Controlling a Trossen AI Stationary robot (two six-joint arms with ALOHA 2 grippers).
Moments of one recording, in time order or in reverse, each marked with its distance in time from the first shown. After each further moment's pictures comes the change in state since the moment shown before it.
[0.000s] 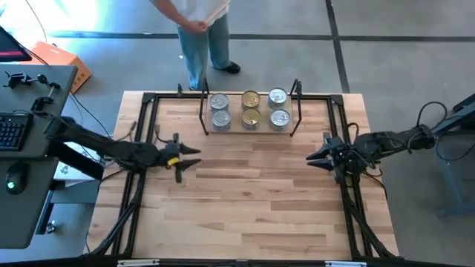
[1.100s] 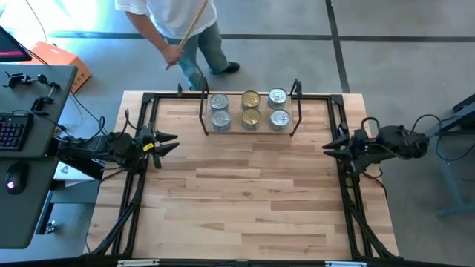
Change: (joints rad) left arm 0.133 -0.714 0.048 -0.726 -0.027 -0.088; right arm -0.048 -0.312 0.000 -0.043 0.008 -0.157
